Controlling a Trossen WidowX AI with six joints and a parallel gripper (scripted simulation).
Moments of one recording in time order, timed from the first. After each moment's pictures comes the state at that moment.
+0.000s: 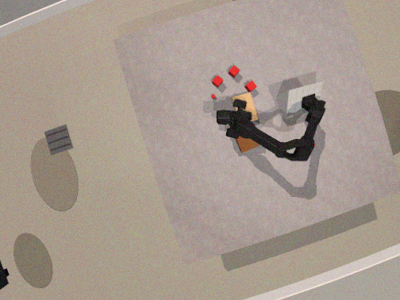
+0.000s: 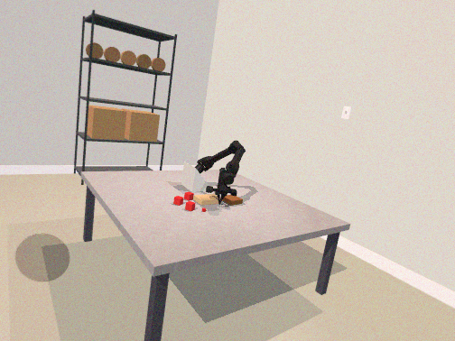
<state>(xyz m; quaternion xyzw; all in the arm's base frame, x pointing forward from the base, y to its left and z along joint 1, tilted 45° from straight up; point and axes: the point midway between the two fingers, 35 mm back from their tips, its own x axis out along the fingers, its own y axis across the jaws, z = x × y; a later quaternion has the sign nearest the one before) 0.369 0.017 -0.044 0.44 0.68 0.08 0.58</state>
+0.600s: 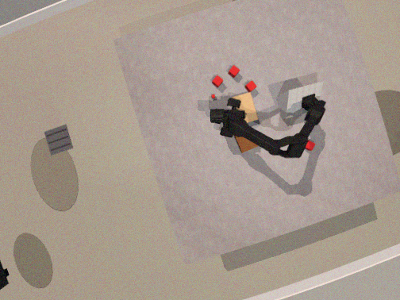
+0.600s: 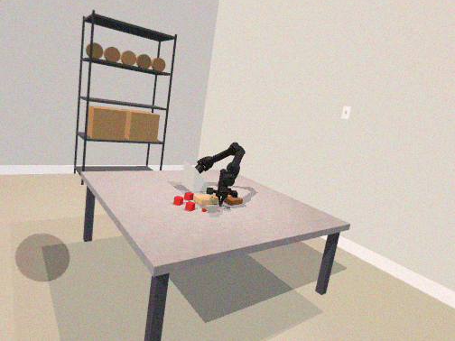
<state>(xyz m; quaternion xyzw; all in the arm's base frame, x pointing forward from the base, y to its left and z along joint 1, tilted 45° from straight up) 0.395 0.007 -0.052 0.44 0.68 0.08 0.58</state>
